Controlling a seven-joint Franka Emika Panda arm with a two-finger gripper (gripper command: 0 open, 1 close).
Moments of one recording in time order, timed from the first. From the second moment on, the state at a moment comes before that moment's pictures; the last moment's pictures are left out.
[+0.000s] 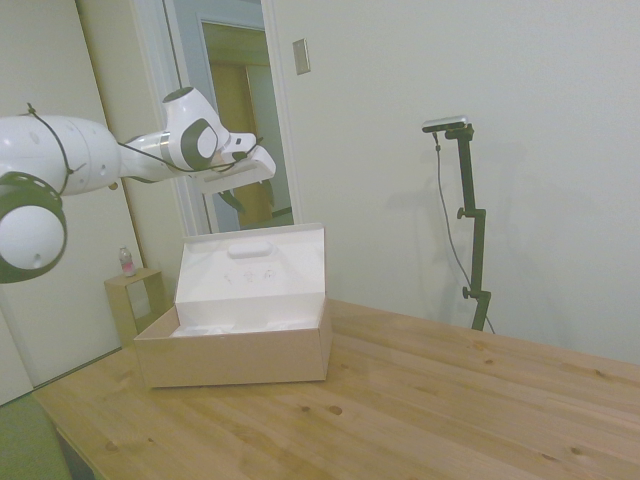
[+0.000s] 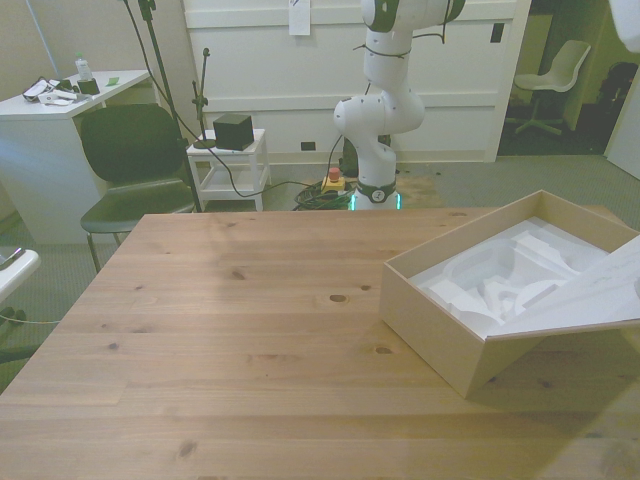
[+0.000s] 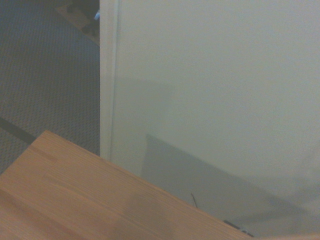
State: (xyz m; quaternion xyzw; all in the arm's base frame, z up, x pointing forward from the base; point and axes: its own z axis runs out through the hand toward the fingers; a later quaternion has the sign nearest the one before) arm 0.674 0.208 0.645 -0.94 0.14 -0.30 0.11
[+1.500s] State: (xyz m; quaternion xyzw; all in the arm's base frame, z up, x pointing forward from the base) arm 0.677 0.226 0.578 -0.97 0.23 -0.13 0.01
